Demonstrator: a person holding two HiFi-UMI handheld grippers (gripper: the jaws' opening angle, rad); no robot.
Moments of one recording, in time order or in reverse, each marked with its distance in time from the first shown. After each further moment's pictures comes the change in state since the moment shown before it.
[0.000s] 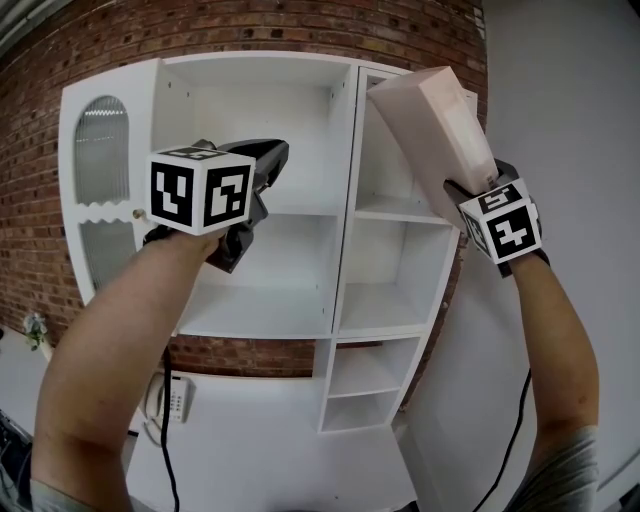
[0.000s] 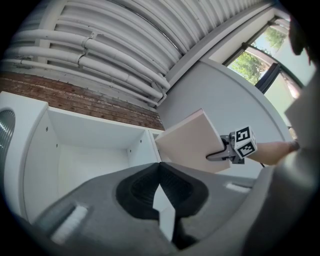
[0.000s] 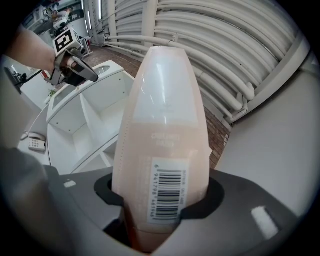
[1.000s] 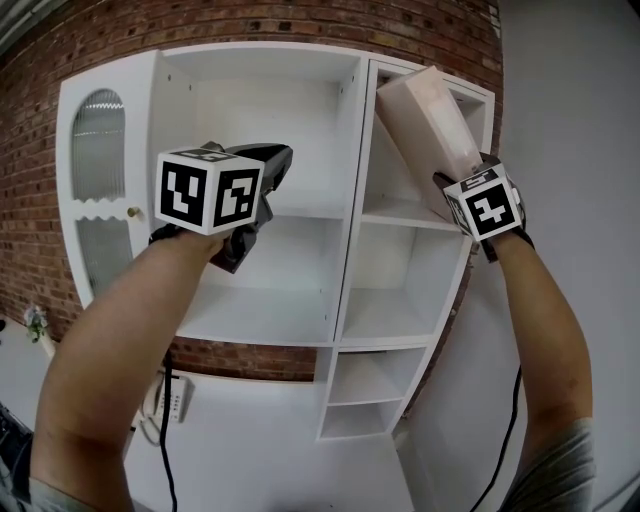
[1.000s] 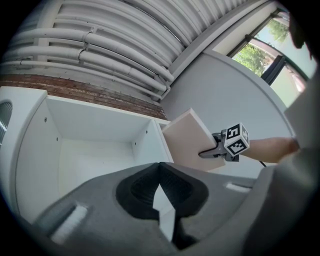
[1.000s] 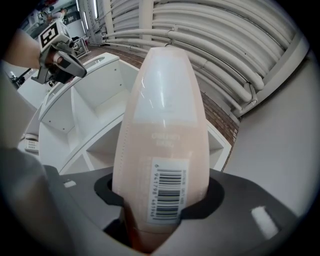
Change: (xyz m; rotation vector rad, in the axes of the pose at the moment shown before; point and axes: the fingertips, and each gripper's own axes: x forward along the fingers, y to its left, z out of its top) left arm 0.030 0.024 -0.029 0.009 0.052 0.050; right arm 0.085 0.007 -0.005 0.019 0.025 0.036
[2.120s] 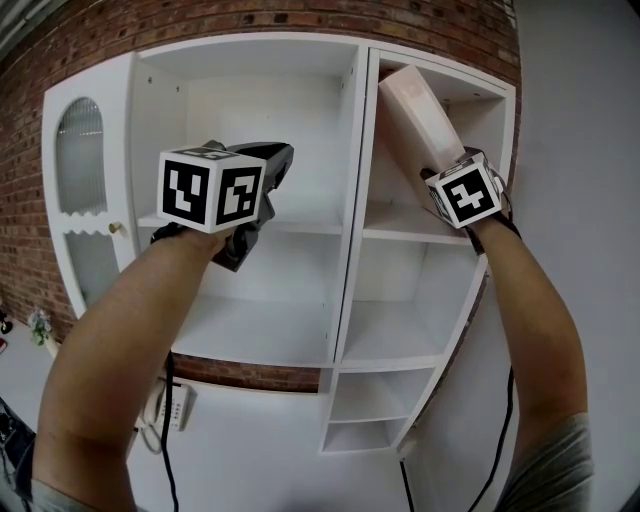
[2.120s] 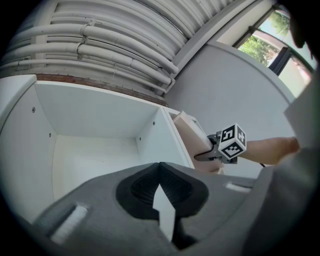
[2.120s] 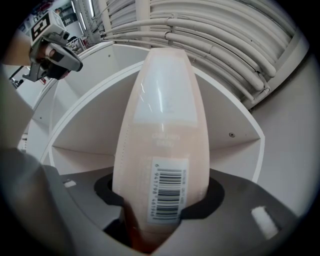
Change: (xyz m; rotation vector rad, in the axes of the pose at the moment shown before) left arm 0.063 0.029 -0.016 0.015 0.032 0.043; right arm 0.100 0.010 -0.008 0.010 0.026 0.051
